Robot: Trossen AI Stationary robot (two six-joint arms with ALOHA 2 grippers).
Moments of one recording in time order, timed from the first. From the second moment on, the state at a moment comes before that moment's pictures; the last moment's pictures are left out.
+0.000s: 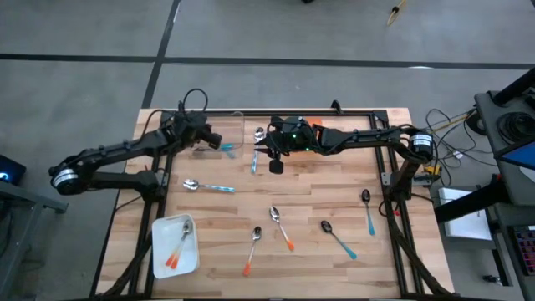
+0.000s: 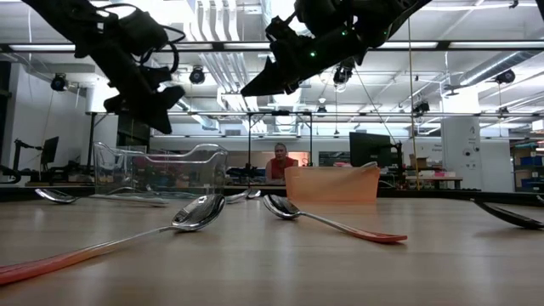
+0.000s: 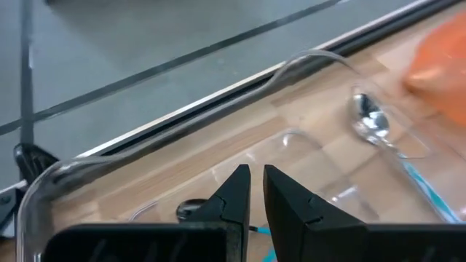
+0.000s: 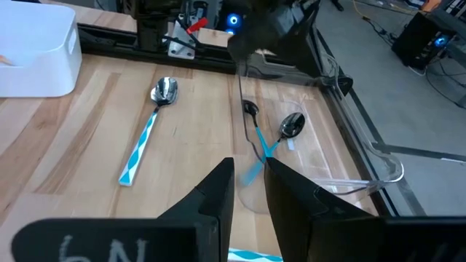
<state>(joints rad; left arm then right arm) 0.58 1.04 0.63 -0.29 -0.42 -0.27 -0.25 1.75 1.23 0.14 -0.13 -0.28</state>
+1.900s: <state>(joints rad) 0.77 1.49 0.99 -0.74 -0.11 0.10 -0.25 1.75 1.23 0.08 -0.13 -0.26</state>
